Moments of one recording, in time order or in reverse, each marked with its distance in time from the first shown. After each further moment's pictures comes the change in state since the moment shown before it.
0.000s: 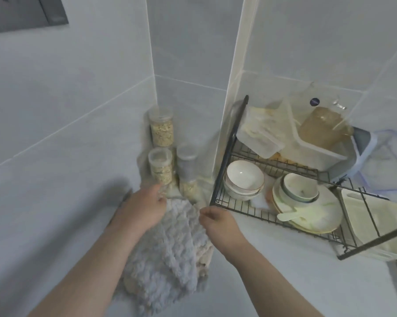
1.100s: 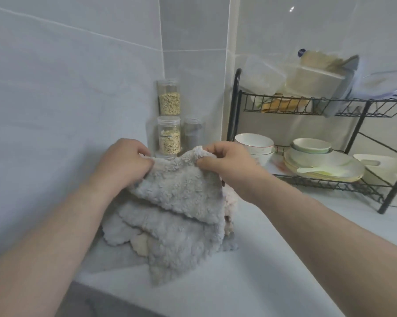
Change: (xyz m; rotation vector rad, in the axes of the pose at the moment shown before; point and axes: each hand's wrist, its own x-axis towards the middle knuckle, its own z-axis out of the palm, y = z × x) left_hand -0.035 -0.084 0.038 -0.070 0.496 0.262; right_hand -0.018 0.055 0.053 0.131 0.049 -0.646
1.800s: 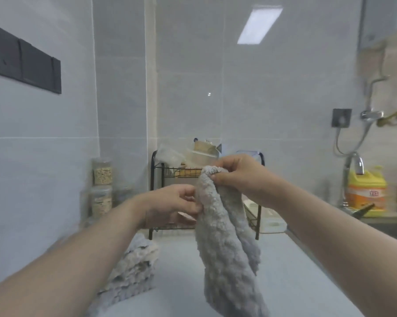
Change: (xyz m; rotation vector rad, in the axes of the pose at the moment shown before) left_hand -0.104 0.201 -0.029 -0.784 -1.087 0.495; right_hand -0.176 -0.148 -0.147 -0.314 0.192 -0.154
